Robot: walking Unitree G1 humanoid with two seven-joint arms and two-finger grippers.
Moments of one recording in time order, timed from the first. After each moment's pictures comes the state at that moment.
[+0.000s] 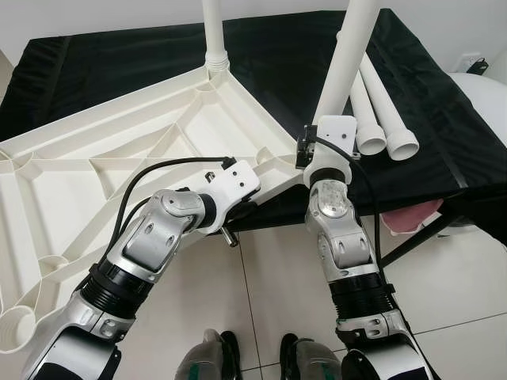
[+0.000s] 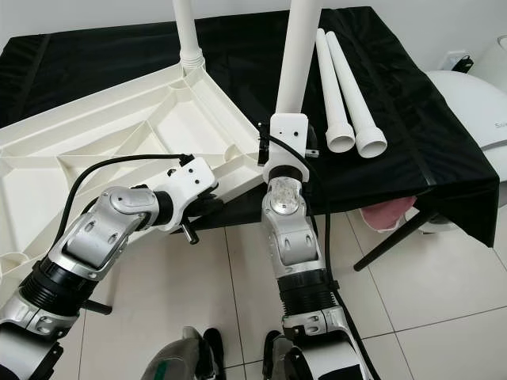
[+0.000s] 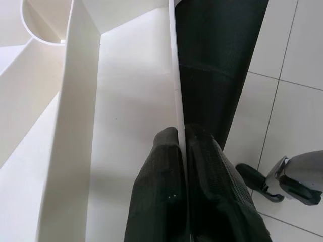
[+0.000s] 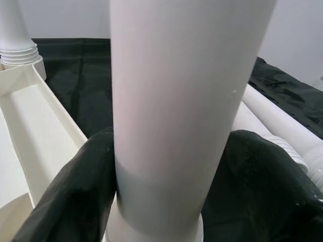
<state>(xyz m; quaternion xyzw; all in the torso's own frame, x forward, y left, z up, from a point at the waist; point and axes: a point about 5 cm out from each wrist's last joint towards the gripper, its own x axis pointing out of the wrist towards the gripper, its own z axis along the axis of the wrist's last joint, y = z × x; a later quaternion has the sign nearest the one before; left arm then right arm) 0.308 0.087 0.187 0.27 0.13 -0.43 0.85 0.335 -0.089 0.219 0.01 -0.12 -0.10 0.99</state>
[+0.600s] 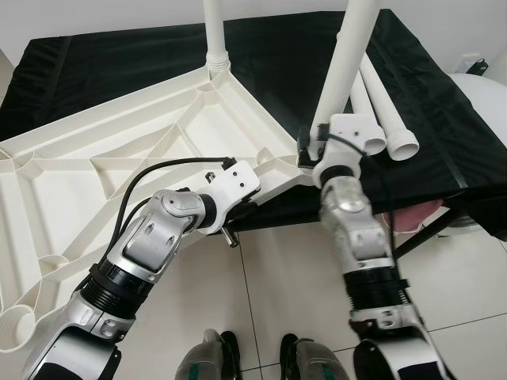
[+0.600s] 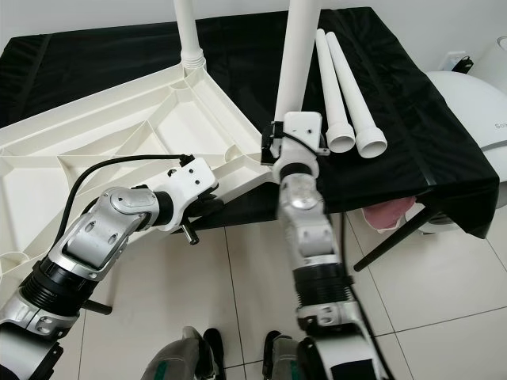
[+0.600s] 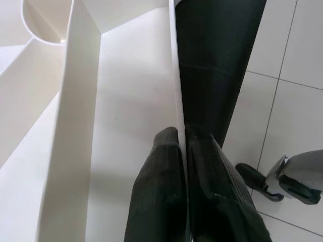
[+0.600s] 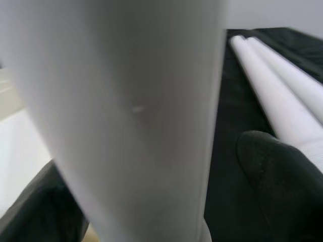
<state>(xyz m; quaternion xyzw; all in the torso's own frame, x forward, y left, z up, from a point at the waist) 0.308 0.086 0.187 0.27 0.13 -0.43 0.85 0.352 -0.119 0.218 0.04 -0.10 0.03 0.99</state>
